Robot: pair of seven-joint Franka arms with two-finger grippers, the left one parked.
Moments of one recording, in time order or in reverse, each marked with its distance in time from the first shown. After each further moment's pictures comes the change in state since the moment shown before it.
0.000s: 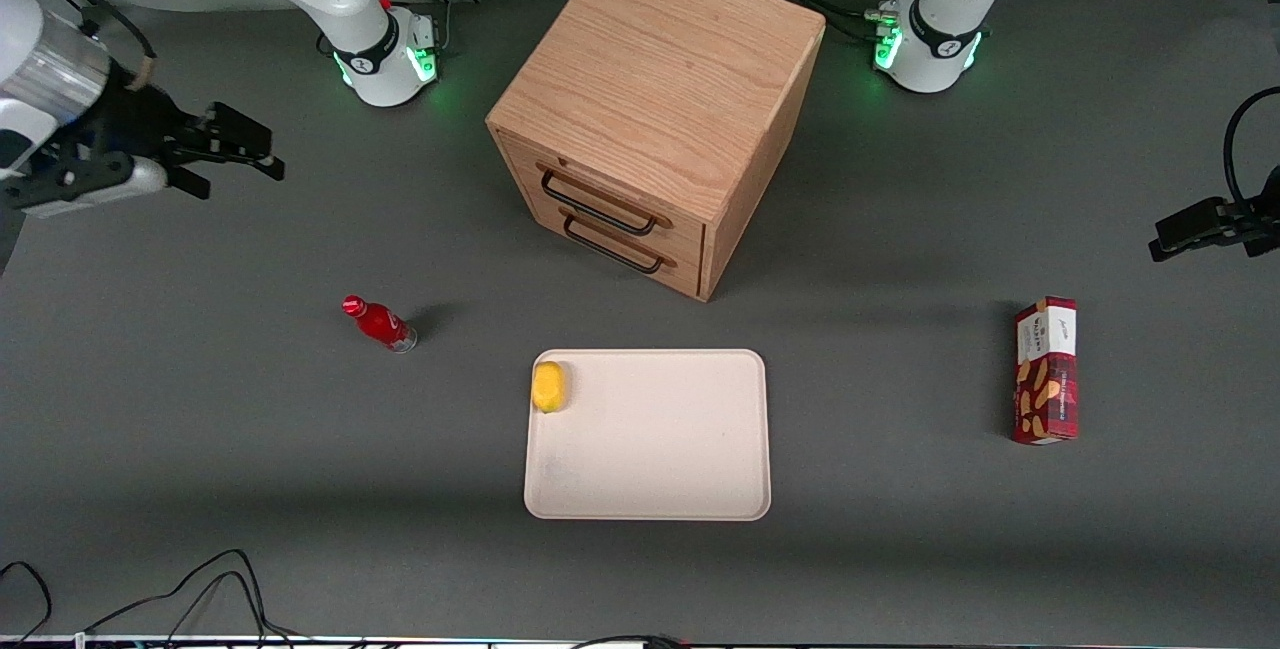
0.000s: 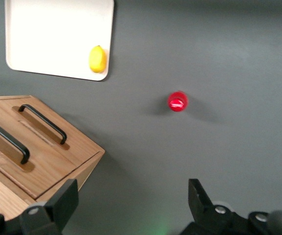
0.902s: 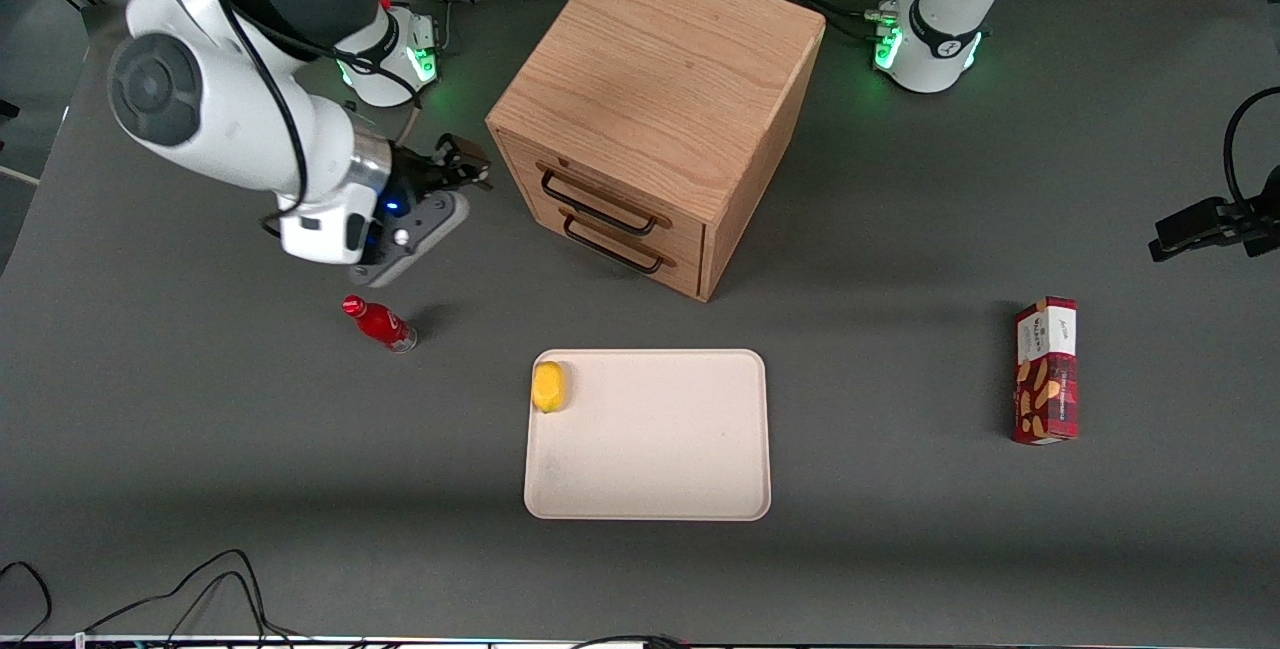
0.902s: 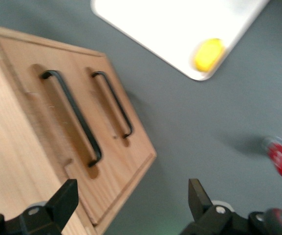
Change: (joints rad) arm 0.184 0.312 0.073 0.177 0.190 0.015 -0.256
